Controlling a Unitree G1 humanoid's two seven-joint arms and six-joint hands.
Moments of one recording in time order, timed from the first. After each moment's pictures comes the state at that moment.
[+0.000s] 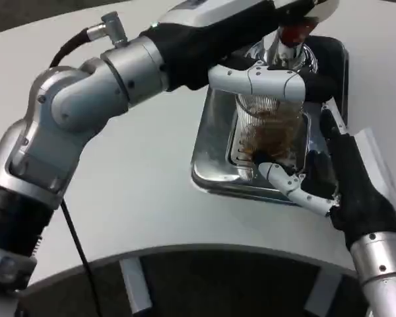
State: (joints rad) left arm -1.09 0.50 -0.24 0.32 0.23 -0.36 -0.56; right arm -0.20 -0.08 0.10 -0.35 -0.49 0.21 -0.04
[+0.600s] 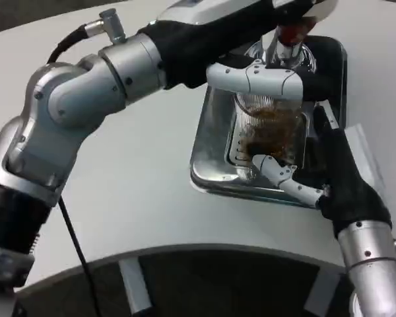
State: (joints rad) left arm -1.10 0.51 -0.24 0.32 0.23 -0.36 -0.58; right arm -0.28 -0.06 0.10 -0.25 -0.48 0.23 -0.08
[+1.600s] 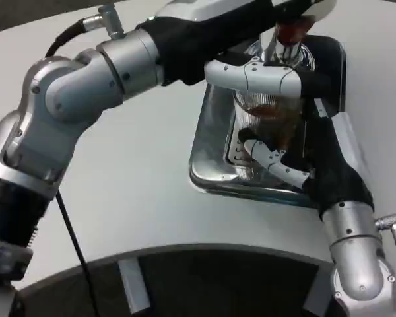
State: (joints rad) left arm -1.12 0.52 -0.24 0.36 0.23 -0.39 -0.60; right arm -0.41 -0.04 0.10 -0.08 -0.46 0.23 -0.14
